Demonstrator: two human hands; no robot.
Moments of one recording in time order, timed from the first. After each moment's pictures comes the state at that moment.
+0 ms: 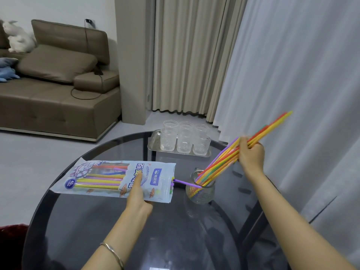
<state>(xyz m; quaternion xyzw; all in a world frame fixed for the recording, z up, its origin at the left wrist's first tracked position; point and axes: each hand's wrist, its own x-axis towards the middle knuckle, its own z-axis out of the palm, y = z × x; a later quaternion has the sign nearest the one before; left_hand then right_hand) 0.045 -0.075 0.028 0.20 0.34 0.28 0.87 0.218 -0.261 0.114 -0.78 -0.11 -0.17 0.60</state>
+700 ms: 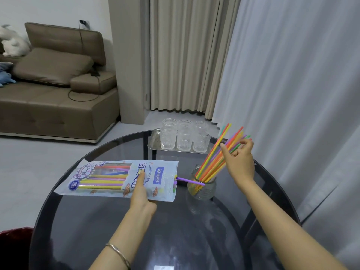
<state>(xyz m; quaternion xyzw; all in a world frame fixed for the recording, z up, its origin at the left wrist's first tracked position) 0.041 -0.080 0.032 0.19 0.35 0.27 0.88 0.211 -0.251 0.073 -0.85 -0.13 -0.17 0.48</state>
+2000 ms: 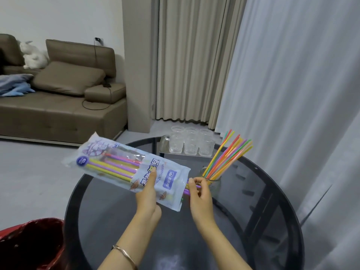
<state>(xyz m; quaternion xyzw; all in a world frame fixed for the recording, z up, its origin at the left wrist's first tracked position) -0.023 -0.099 0.052 0.32 0.30 0.33 0.84 0.028 -0.202 0.040 -0.70 -0.16 0.06 0.69</state>
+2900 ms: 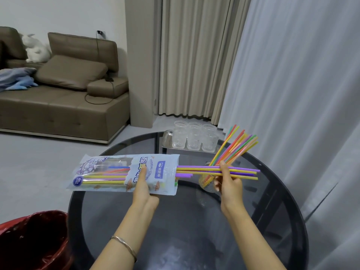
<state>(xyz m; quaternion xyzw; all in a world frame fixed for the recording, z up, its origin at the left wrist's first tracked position) -0.018 -0.074 0.044 0.19 0.30 0.31 0.88 0.063 -0.235 0.071 -0.61 -0.04 0.06 0.79</state>
